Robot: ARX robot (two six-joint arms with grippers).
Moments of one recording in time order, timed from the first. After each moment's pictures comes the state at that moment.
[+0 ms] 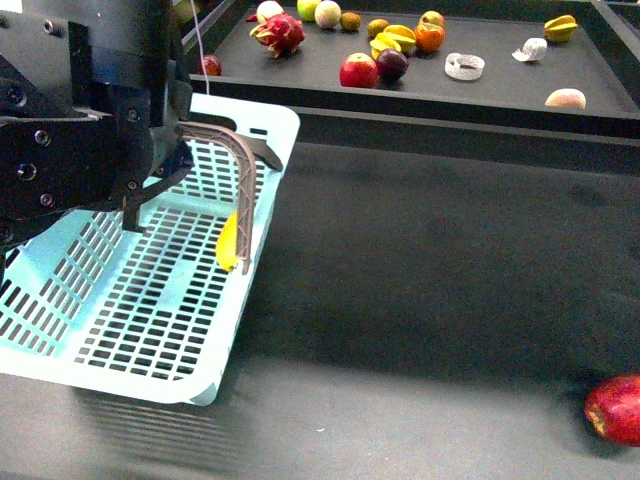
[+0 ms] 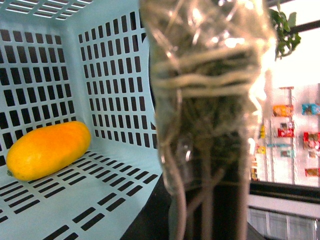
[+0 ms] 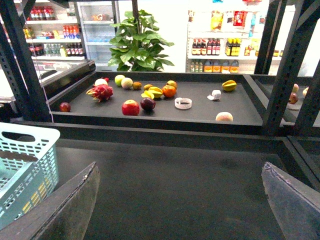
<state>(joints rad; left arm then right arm) -0.31 2.12 0.96 0.74 -0.54 -1.44 0.00 0.00 0.01 0.00 0.00 0.00</state>
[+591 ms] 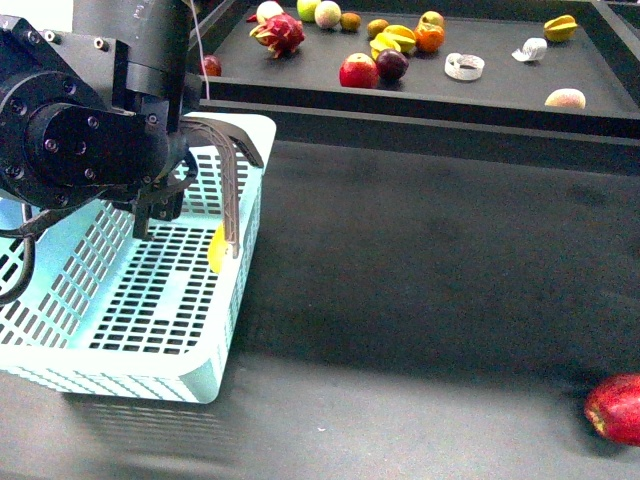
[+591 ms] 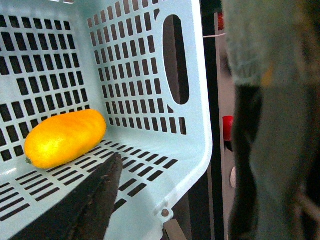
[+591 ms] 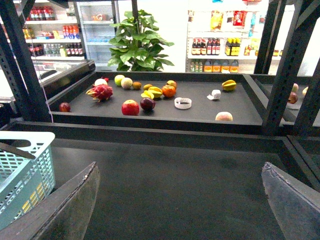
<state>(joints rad) -0.27 2.23 1.10 0.57 -0.50 -1.49 0.00 0.00 0.01 0.00 0.00 0.00</state>
